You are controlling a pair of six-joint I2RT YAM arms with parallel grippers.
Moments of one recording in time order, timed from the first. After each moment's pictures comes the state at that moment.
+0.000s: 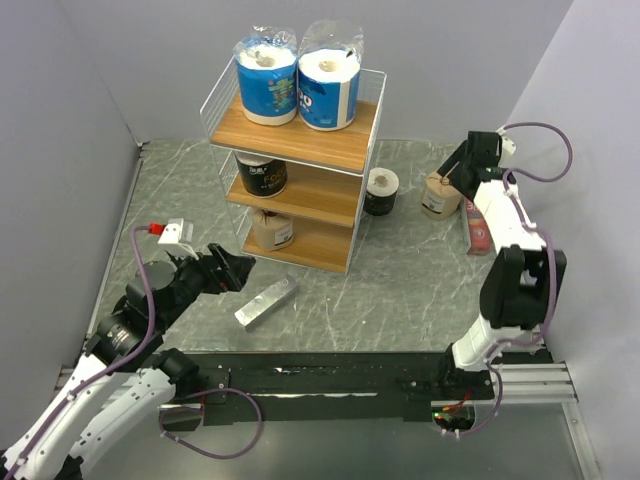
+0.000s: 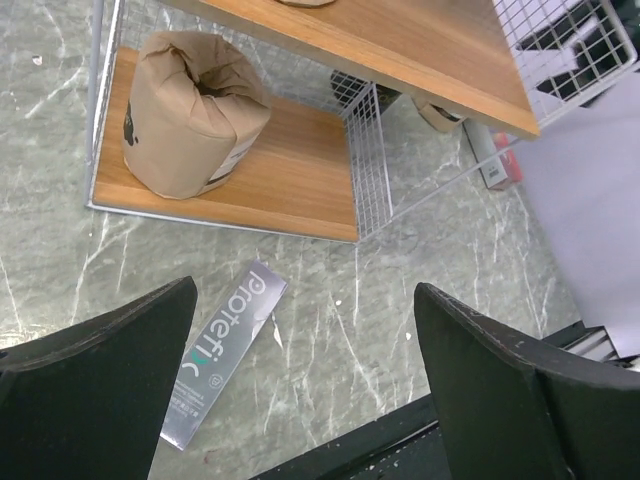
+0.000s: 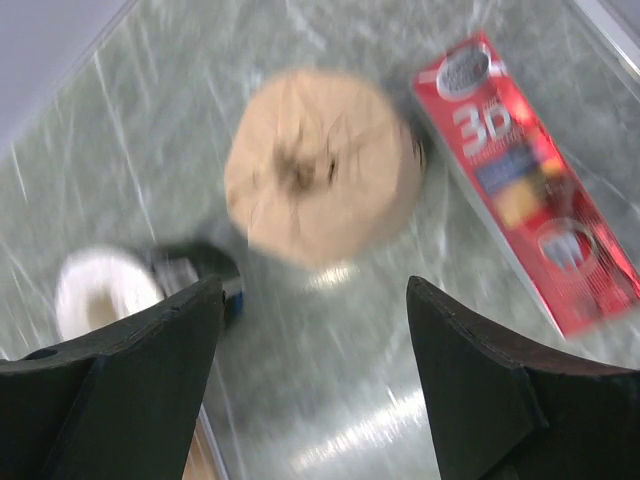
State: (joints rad) left arm -0.61 0.48 0.72 -0.48 -0.13 -0.58; right arm -0.07 1.62 1.39 -0.46 0.22 0.58
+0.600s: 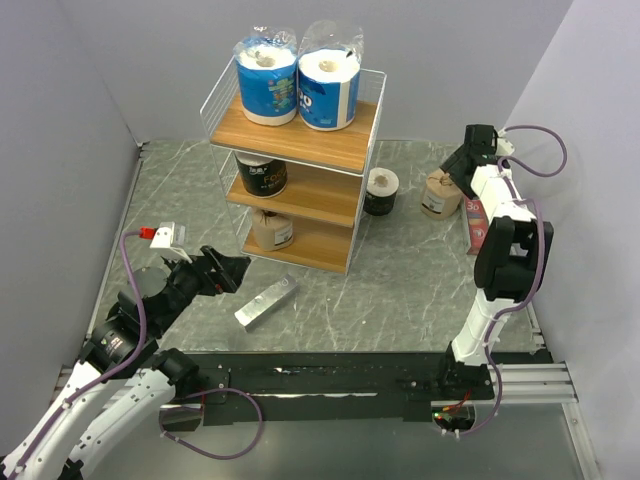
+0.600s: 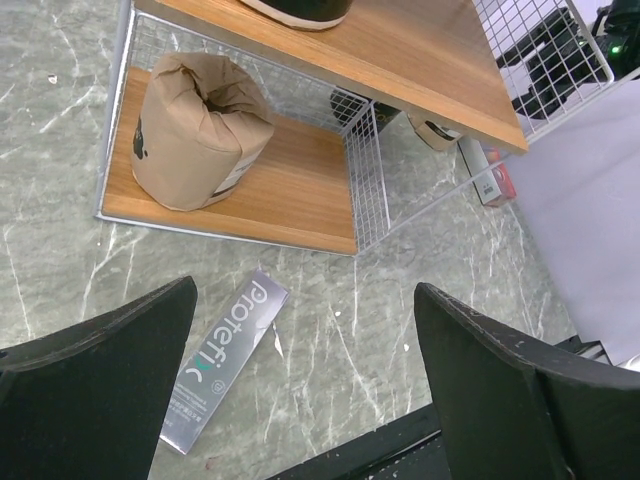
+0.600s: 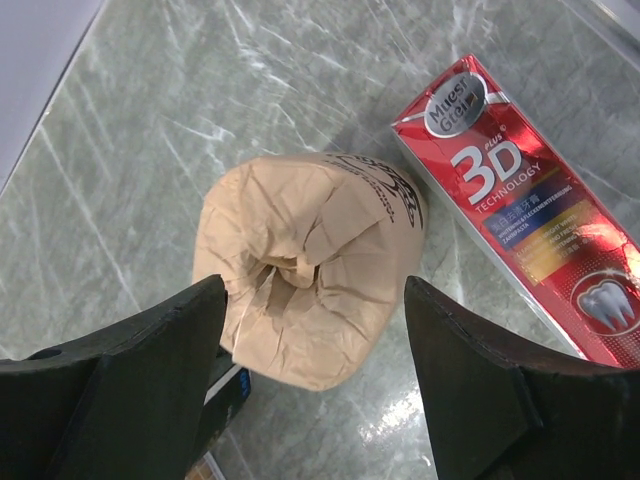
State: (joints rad) left arm -0.61 0.42 0.72 -0.48 -0.15 -0.58; right arm -0.12 1.90 1.62 -0.53 0.25 0.71
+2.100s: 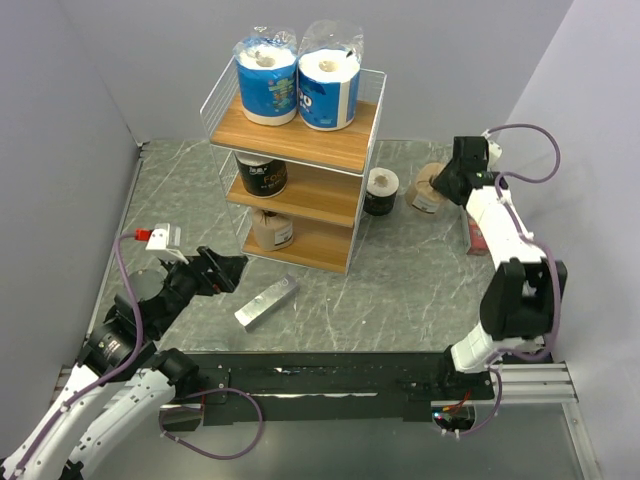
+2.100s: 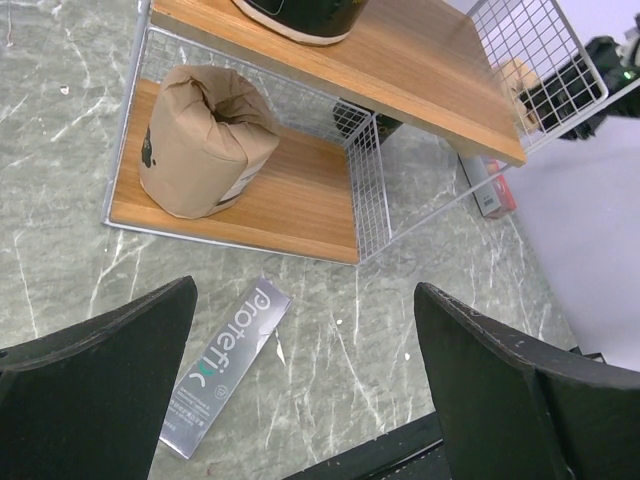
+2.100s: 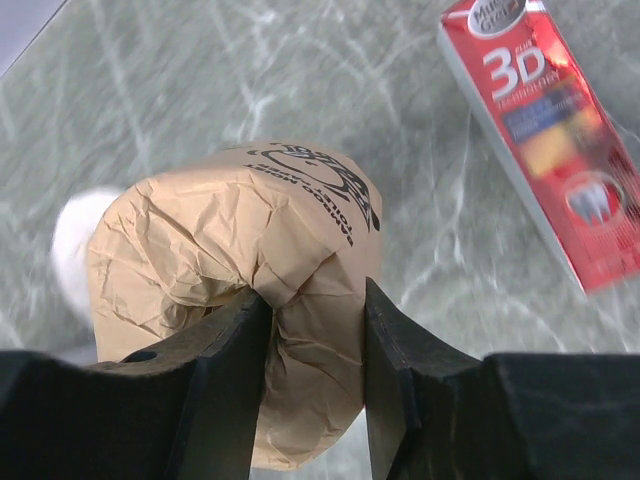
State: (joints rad) left arm -0.61 0.40 0.72 -0.48 -0.18 -0.58; right arm -0.01 1.62 1.40 -0.55 0.23 0.60
